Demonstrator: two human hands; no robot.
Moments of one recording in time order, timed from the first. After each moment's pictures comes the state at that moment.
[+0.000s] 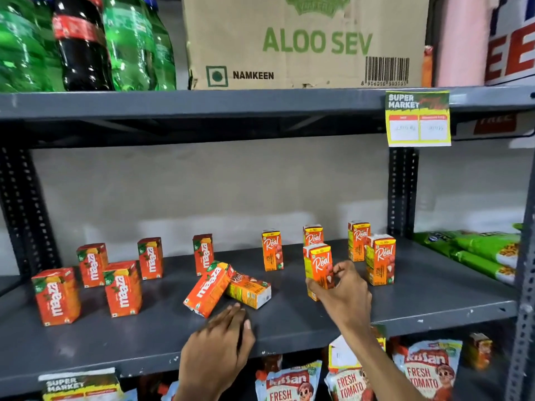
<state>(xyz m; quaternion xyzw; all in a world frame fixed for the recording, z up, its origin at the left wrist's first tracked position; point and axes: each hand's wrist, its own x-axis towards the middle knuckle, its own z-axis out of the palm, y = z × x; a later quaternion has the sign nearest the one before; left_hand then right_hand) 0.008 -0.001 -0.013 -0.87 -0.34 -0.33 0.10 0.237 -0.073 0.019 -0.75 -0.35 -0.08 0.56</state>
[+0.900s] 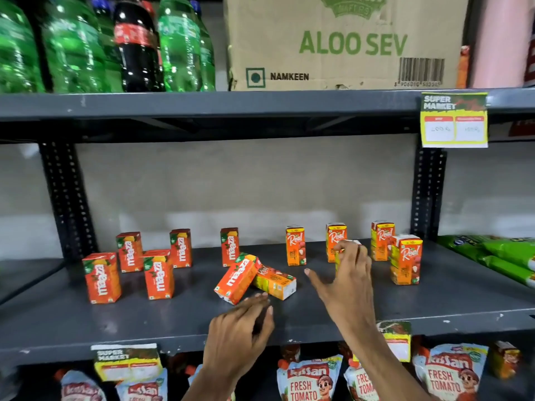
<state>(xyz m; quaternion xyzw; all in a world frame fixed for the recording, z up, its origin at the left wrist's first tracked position) -0.016 -0.011 0.002 -0.86 -0.31 -0.40 0.00 0.178 -0.073 0.043 -0.72 -0.43 -0.22 0.50</state>
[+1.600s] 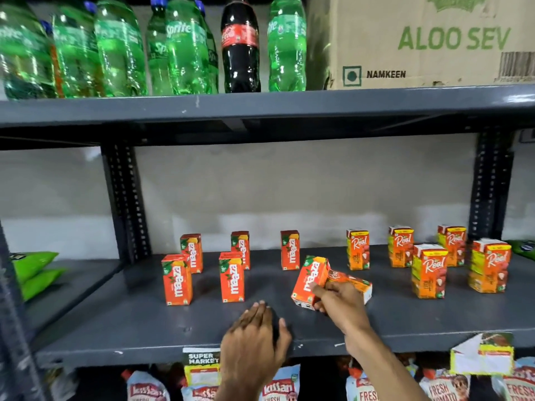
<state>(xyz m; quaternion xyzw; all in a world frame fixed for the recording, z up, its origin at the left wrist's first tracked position) -0.118 0.056 -0.018 -0.84 -0.40 -0.34 0.10 0.056 0.014 0.020 -0.67 -0.36 0.21 0.62</state>
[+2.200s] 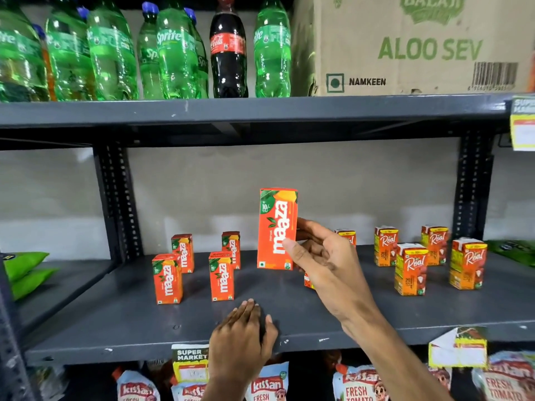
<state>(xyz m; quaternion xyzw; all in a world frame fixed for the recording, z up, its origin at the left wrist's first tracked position) -0.119 0.054 -0.021 -0.84 -0.44 -0.32 0.09 0.004 -0.060 0.120 -0.47 -0.58 0.13 0.66</state>
